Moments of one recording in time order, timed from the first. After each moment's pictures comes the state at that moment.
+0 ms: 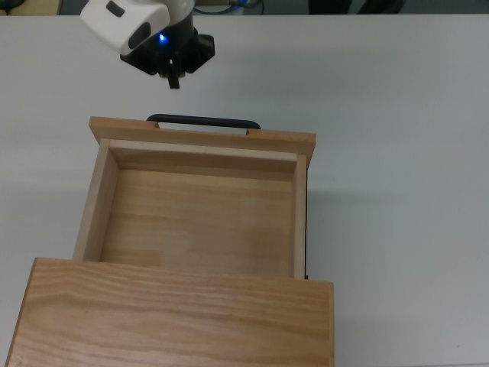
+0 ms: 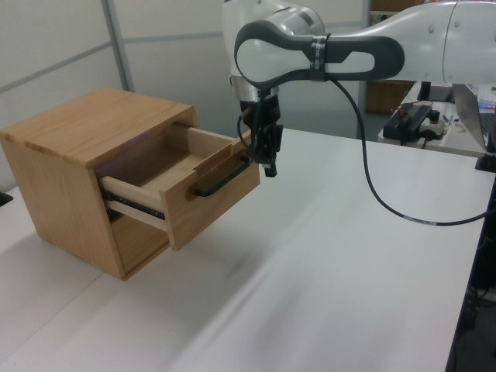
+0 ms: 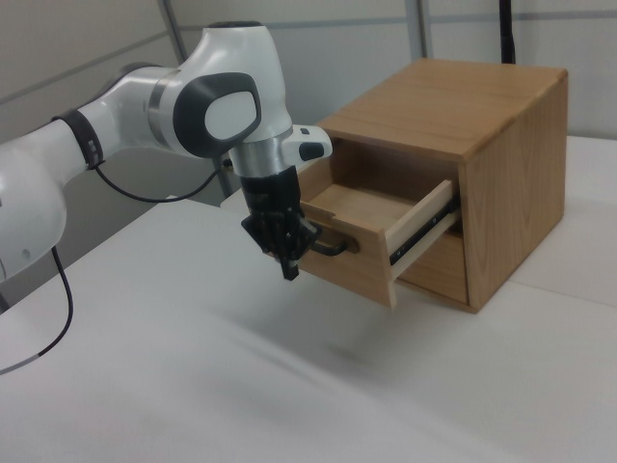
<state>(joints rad) -0.02 0.26 0.04 -1.35 -0.04 1.55 -0.11</state>
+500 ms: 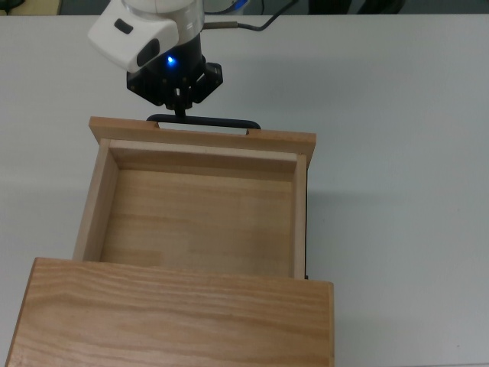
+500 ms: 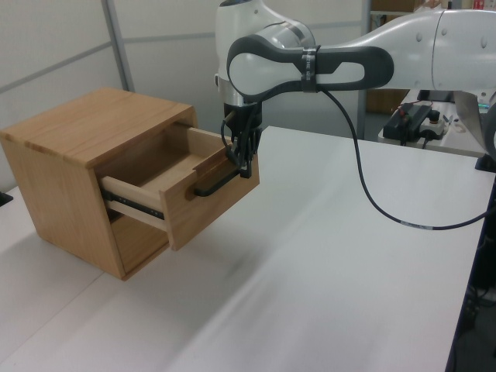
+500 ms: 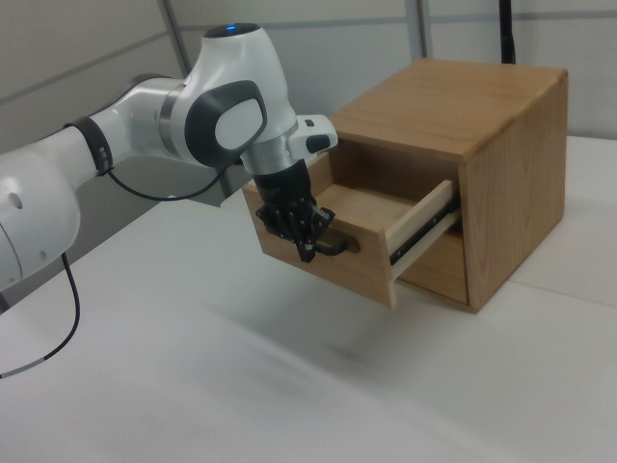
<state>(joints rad) -0.02 0.30 0.05 -1.35 -0.03 1.73 -0.11</state>
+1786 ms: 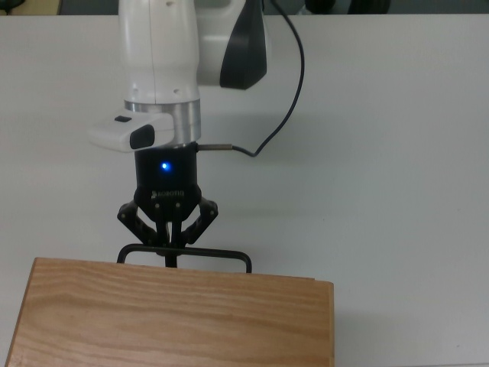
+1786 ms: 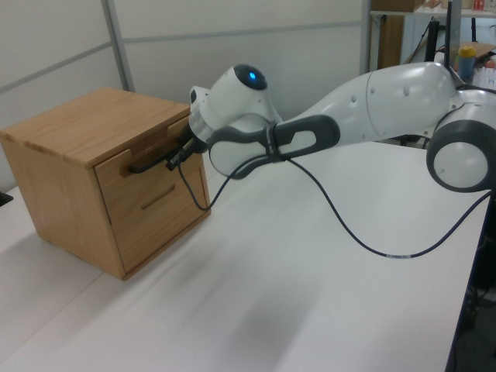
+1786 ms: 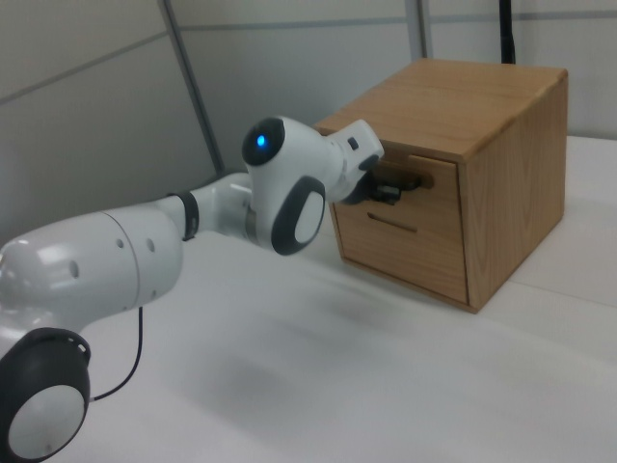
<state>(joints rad) -0.02 0.57 0.06 -1.38 -0.01 2.78 -0.11</state>
